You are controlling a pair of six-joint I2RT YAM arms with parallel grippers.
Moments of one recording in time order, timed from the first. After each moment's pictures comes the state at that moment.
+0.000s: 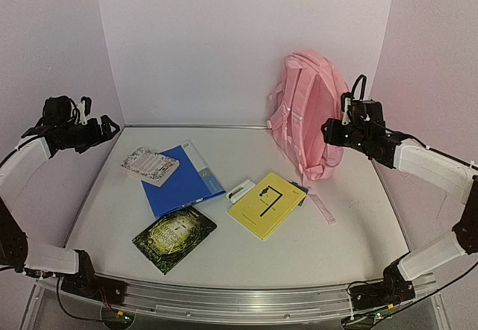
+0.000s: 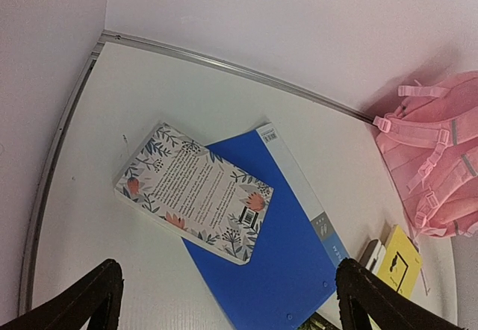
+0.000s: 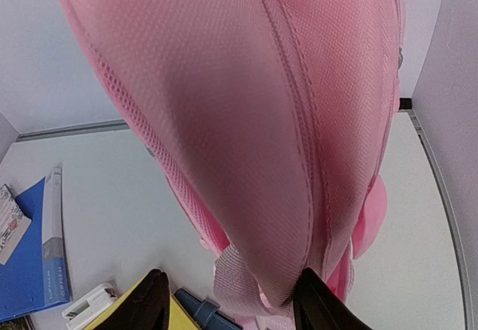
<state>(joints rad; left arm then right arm) 0.11 1.18 1.04 -0.44 0.37 -0.26 0.42 1.38 1.06 -0.12 0.22 0.29</state>
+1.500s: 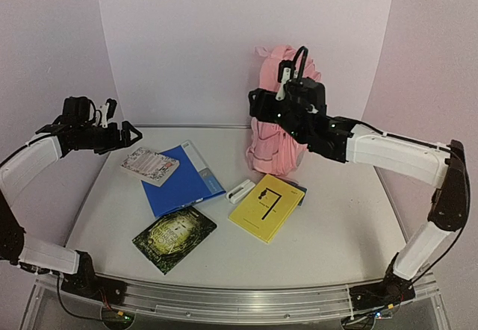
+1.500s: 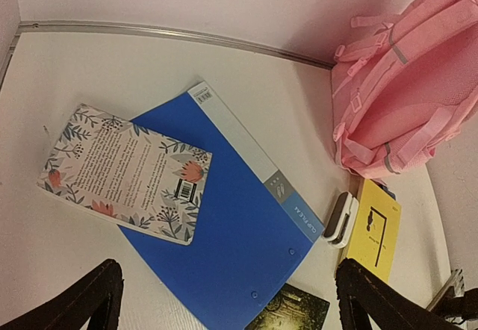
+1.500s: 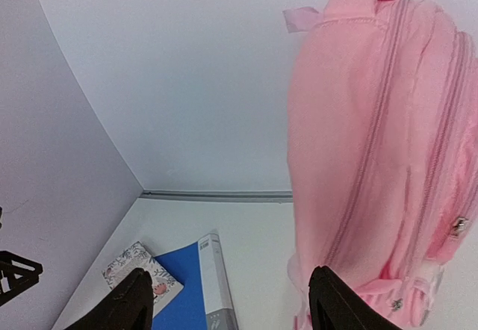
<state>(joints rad) -0.06 1.23 1.04 -0.44 0.44 -0.22 0.87 1.67 1.45 0.09 0.49 0.39</state>
